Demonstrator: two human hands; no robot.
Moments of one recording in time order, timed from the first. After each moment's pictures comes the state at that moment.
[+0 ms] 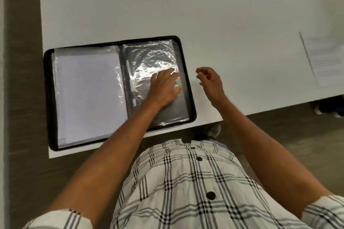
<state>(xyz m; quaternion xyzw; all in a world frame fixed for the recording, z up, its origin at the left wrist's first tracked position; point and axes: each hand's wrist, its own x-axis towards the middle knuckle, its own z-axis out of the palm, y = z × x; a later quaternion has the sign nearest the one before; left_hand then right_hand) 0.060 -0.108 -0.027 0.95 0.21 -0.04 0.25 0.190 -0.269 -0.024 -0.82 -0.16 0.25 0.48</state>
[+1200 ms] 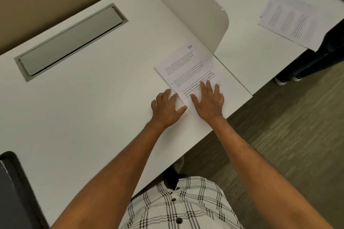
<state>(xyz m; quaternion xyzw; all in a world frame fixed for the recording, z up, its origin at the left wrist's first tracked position) 0.568 -0.496 -0.051 0.96 0.09 -0.18 0.20 0.620 -0.671 -0.073 -0.97 -0.06 0.16 0.15</state>
